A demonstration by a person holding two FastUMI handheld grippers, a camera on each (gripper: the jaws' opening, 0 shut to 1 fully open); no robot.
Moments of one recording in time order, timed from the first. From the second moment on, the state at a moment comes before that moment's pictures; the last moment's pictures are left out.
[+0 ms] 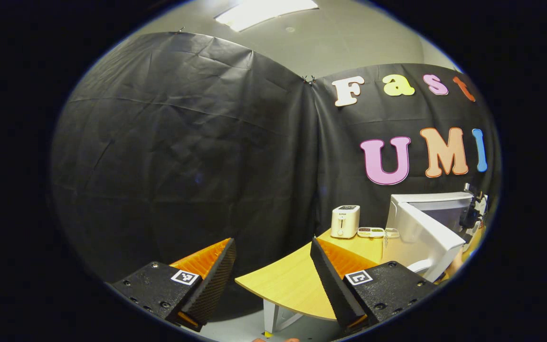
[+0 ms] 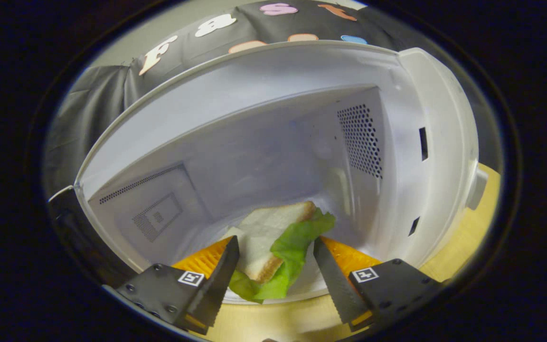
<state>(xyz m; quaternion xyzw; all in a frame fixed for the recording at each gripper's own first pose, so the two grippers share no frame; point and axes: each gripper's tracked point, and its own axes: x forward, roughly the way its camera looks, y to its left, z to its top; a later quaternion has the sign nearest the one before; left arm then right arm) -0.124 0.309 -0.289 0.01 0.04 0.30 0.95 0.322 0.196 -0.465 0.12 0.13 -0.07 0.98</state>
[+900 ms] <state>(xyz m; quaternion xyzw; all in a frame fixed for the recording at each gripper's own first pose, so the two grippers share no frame) -0.095 0.263 -0.320 0.01 0.09 0.23 0.97 0.168 0.151 -0.366 -0.01 0.07 0.07 0.99</state>
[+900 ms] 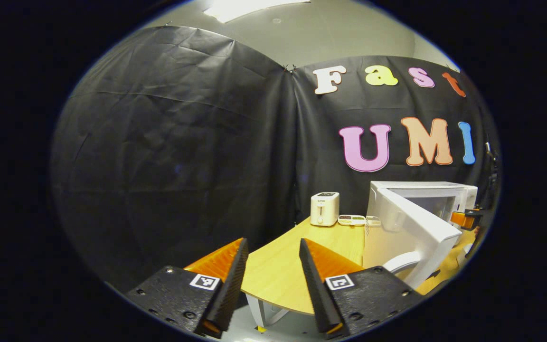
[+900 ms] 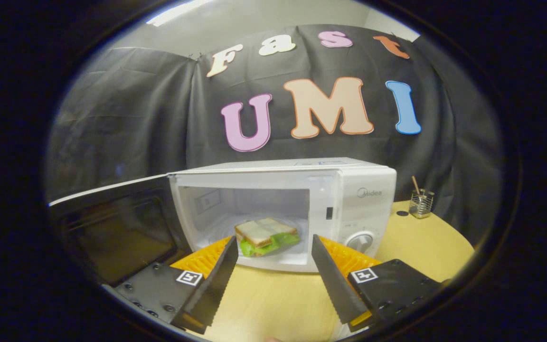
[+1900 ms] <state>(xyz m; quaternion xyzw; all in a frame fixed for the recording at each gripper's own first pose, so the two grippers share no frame) -0.076 0.176 -0.296 0.04 0.07 0.17 0.98 0.047 -0.045 -0.262 -0.01 0.03 -0.02 1.00</state>
